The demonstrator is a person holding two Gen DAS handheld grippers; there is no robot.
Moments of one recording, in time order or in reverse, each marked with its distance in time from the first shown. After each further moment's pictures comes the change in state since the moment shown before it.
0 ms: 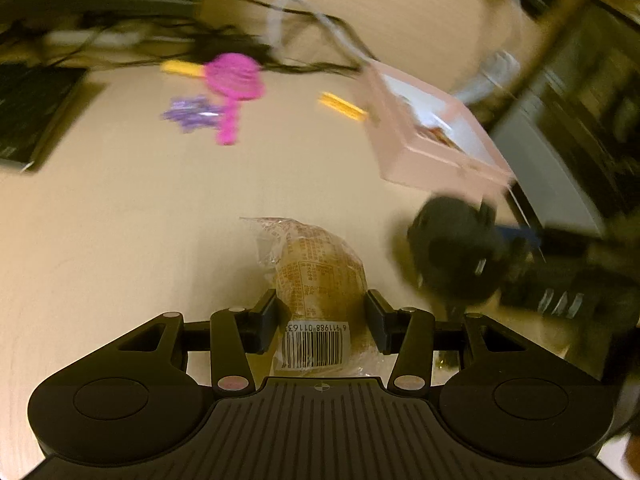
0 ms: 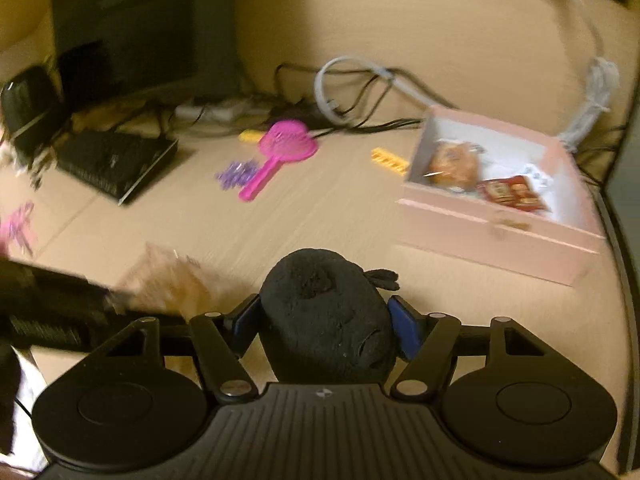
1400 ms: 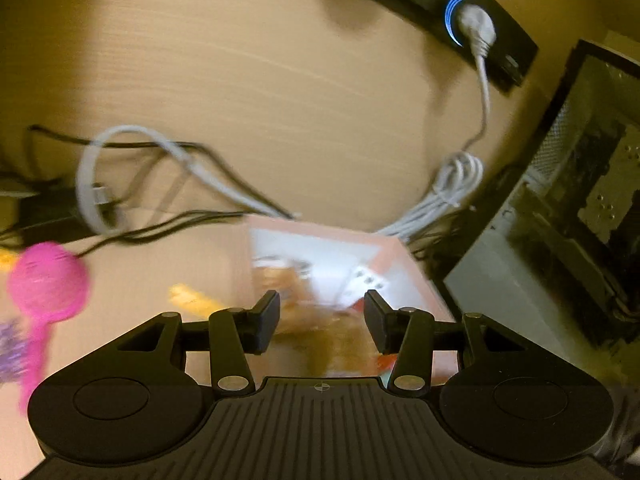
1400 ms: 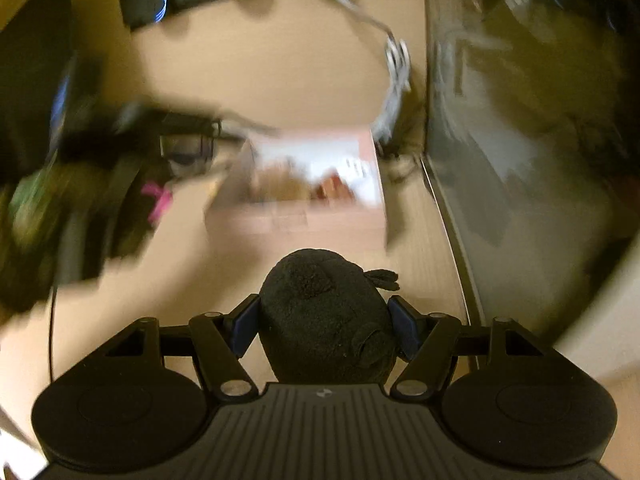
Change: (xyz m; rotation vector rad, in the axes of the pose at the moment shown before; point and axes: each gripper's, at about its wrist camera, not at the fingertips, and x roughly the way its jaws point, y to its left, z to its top) left arm 0.115 -0.087 0.162 0.028 -0.260 -0.076; right arm -0.079 -0.115 -0.023 0.241 -0.111 -0.206
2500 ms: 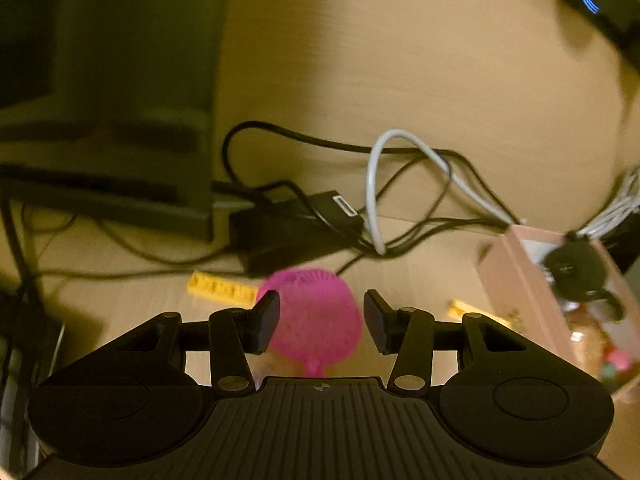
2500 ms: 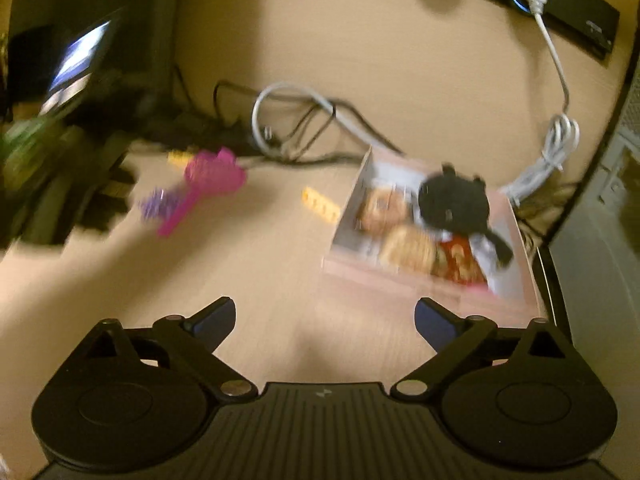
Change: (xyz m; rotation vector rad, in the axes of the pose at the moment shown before) left arm 0.003 0.146 0.026 0.030 0.038 0.357; right arm 0.083 0.156 0.017 -0.343 0.062 -0.001
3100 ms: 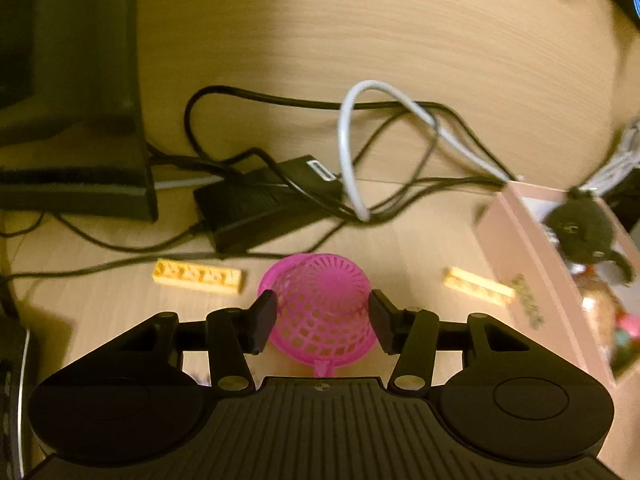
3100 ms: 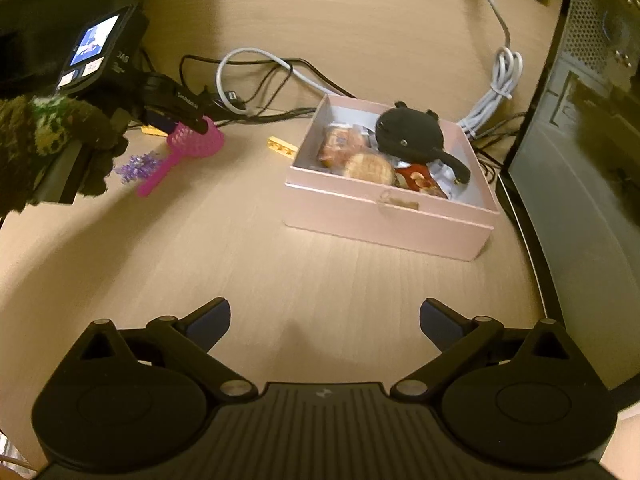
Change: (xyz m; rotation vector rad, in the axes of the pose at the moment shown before) left arm 0.014 -0.012 -0.011 0.059 0.075 -0.057; right arm -0.027 -0.011 -0.041 0.117 0.055 -0.062
